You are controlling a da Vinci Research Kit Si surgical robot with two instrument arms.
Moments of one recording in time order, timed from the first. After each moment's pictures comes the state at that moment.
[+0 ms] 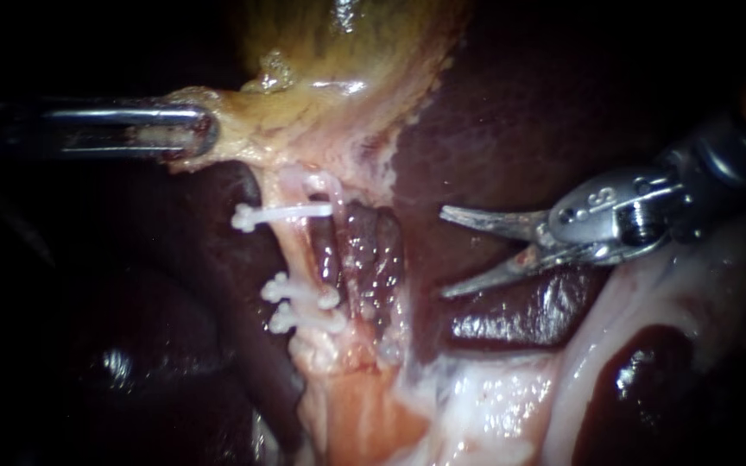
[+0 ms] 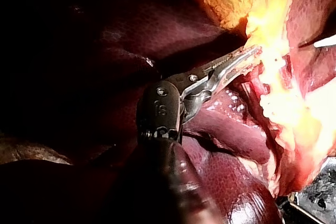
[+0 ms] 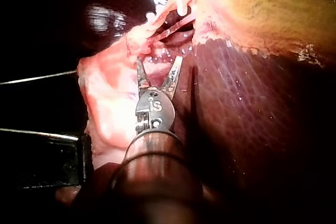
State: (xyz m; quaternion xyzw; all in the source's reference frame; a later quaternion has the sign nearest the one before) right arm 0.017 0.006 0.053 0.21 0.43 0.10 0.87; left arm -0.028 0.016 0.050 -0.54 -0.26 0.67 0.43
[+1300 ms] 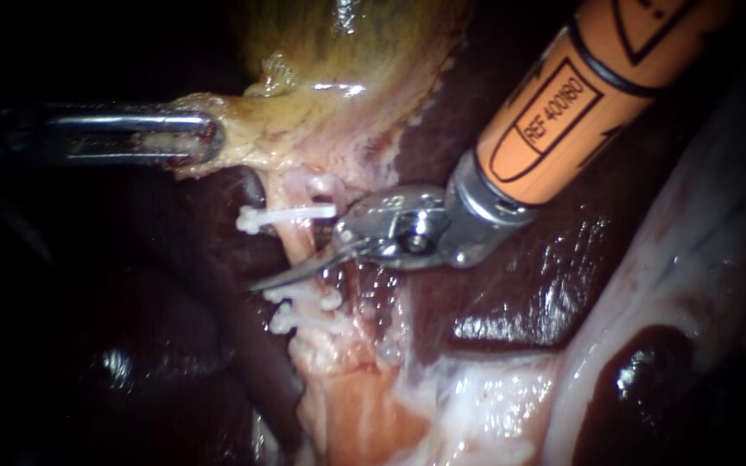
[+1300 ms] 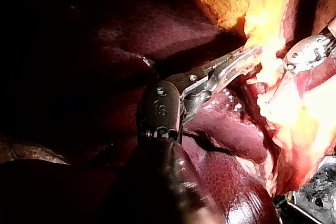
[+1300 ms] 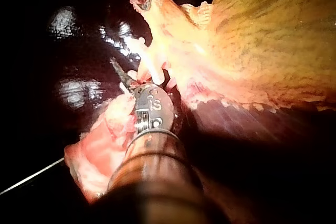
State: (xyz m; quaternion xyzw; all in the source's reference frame) right arm 0.032 0.005 0.061 0.37 0.47 0.16 0.79; left arm -0.028 0.016 0.050 -0.55 -0.25 0.67 0.43
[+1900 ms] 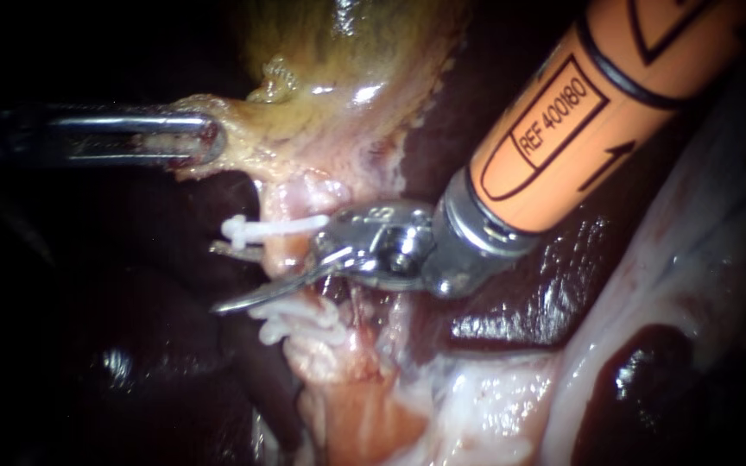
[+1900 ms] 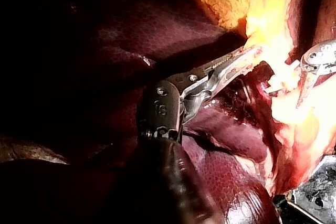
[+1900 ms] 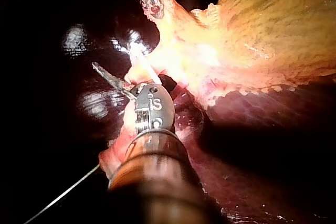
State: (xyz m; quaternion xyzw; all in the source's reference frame) right arm 0.032 0.005 0.055 0.45 0.52 0.16 0.71; left arm -0.028 0.016 0.050 -0.55 -0.25 0.67 0.43
